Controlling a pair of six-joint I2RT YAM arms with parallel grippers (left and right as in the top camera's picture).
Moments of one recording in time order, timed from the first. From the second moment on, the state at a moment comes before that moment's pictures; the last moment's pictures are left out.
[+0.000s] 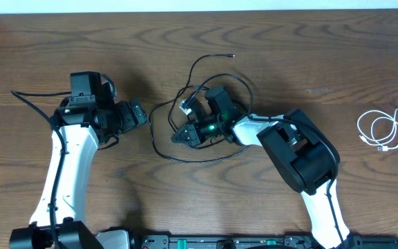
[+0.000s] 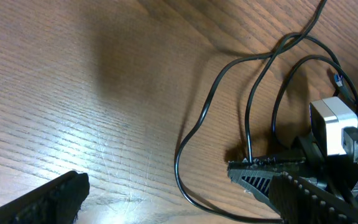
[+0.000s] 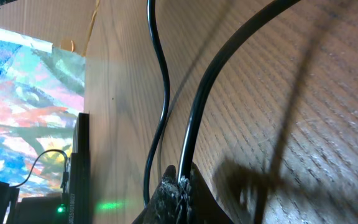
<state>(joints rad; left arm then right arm) 0.11 1.42 1.05 -0.84 0.22 -0.33 0.63 2.26 1.17 0.29 -0.96 0.43</state>
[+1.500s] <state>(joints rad) 0.11 1.42 1.05 -0.84 0.22 -0.33 0.63 1.33 1.10 0.09 -0.58 -0.02</state>
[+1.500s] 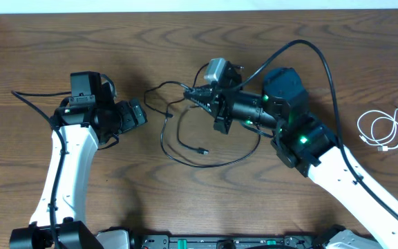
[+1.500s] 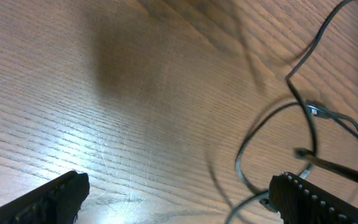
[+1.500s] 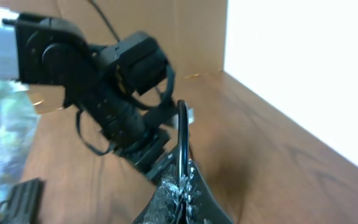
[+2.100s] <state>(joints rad) 0.11 1.42 1.05 -0.84 0.22 -0.33 0.63 1.28 1.10 0.13 -0.34 -0.19</state>
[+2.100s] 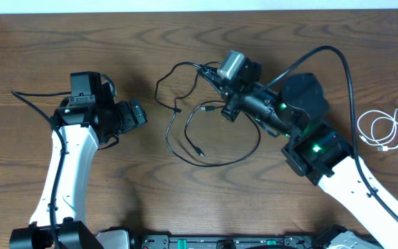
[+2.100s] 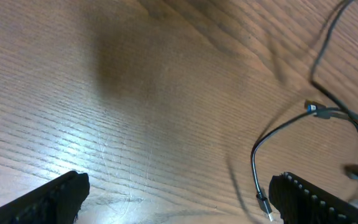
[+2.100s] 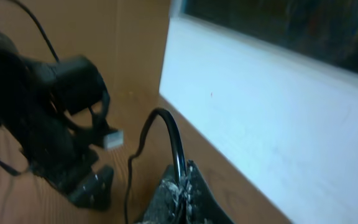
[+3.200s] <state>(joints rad) 0.11 1.42 1.05 -0.84 0.22 -0.33 0.64 1.62 1.10 0.60 -0.37 -0.07</state>
